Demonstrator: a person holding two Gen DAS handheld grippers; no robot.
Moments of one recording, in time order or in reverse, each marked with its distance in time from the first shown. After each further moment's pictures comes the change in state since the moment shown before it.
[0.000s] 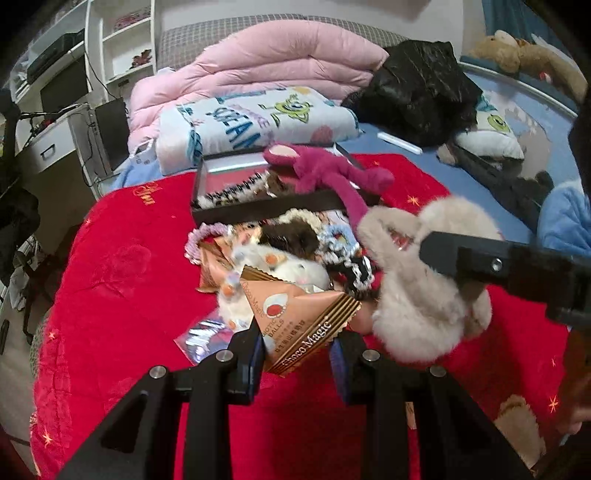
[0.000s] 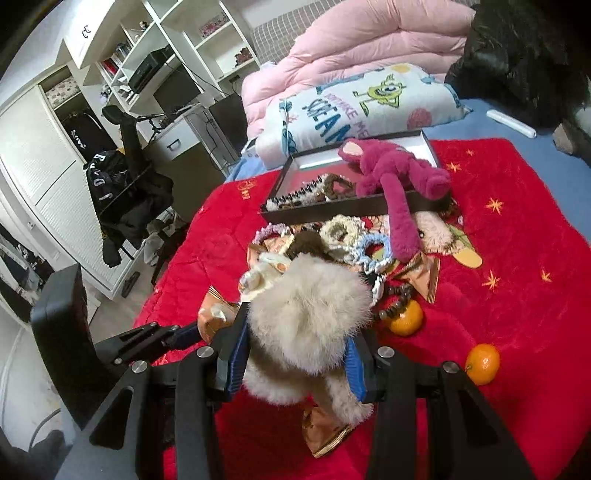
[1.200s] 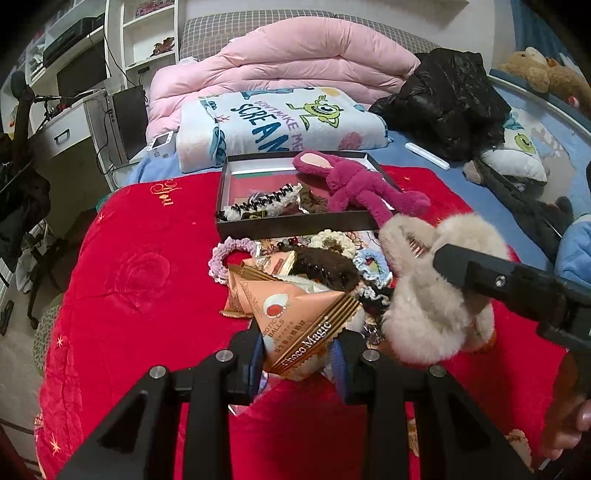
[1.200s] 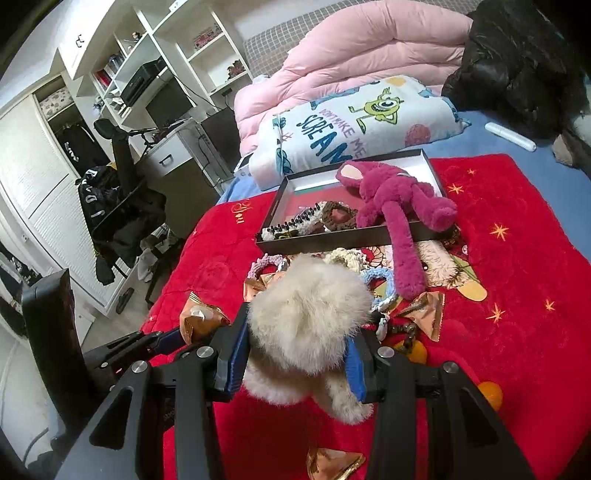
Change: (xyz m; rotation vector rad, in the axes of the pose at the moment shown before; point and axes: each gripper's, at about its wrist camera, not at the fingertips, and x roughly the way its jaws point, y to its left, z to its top) left arm 0.024 0.027 0.035 -0.074 0.026 0.042; right arm 0.021 0.004 0.032 0.026 -0.038 -0.026
